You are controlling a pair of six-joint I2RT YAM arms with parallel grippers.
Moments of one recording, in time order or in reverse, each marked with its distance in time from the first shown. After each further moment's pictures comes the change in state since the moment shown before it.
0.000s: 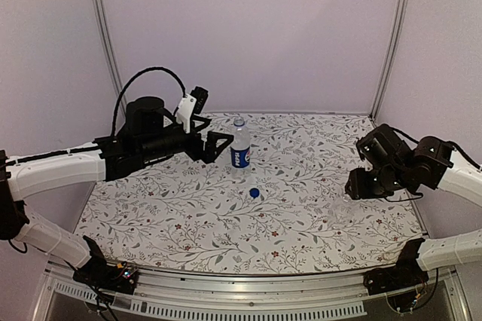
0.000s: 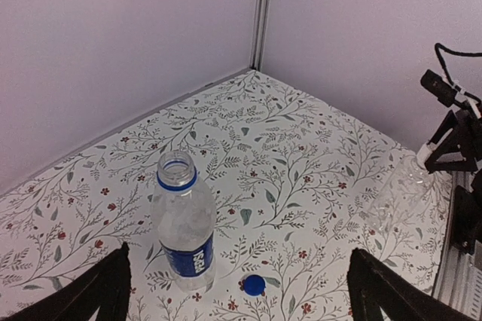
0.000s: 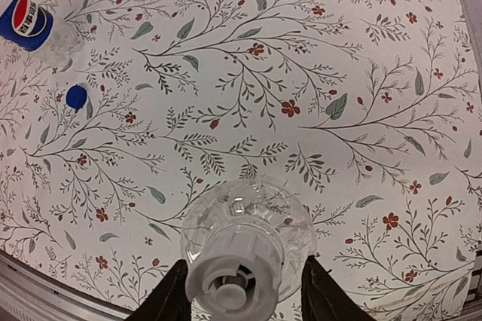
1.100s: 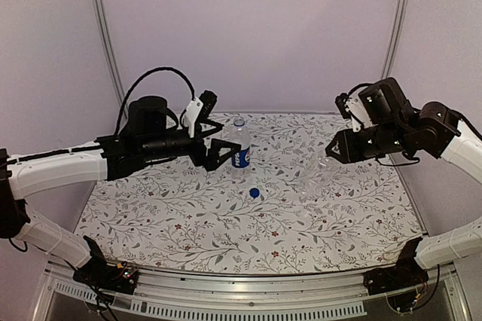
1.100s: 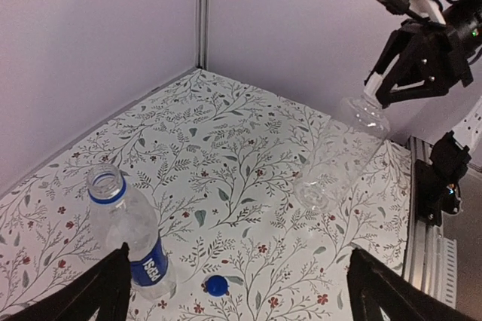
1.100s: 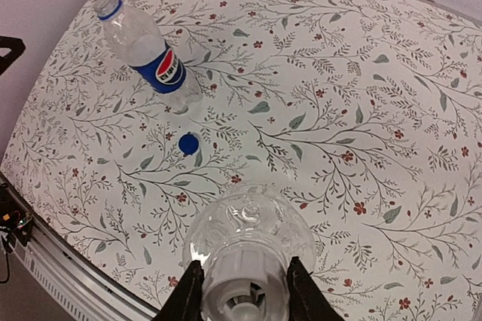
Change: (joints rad) left arm -0.016 0.011 0.018 -0.007 0.169 0.043; right arm 0.000 0.132 0.303 0.076 -0.105 -0.238
